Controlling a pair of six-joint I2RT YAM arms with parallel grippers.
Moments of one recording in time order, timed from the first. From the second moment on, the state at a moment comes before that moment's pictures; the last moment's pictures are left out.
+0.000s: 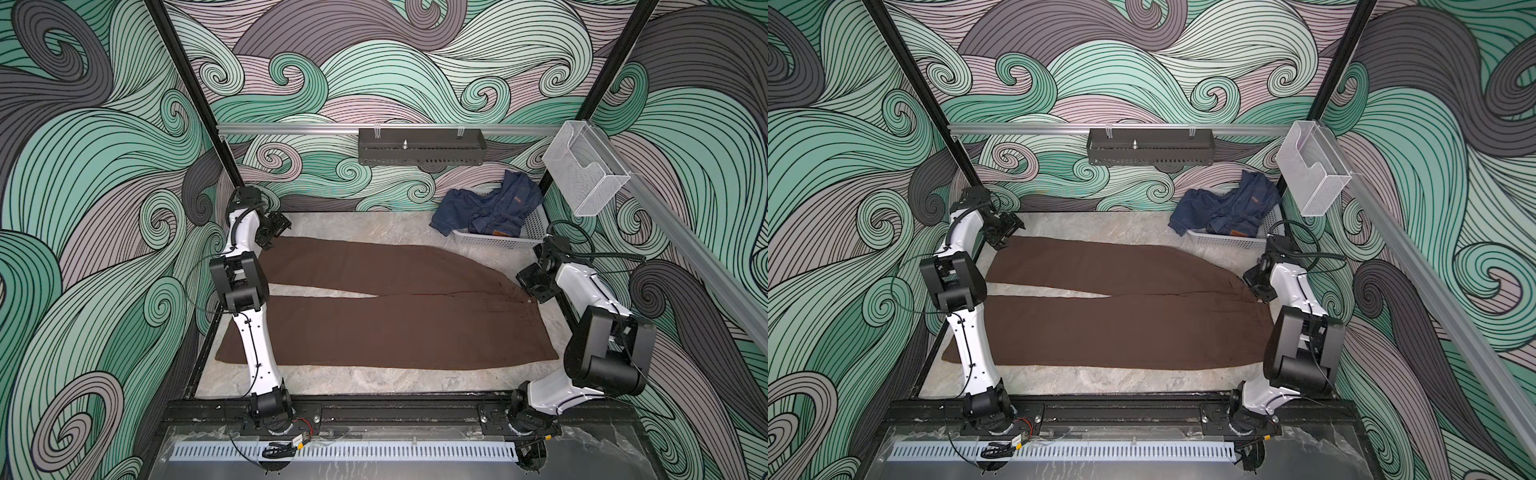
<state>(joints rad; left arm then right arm) 0.25 2.40 2.27 -1.03 0.23 -0.61 -0.27 1.57 1.12 -0.76 -0.01 0.75</state>
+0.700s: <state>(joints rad) 0.27 2.24 1.79 -0.91 0.14 -0.69 -0.42 1.43 1.01 -0.71 -0.01 0.78</state>
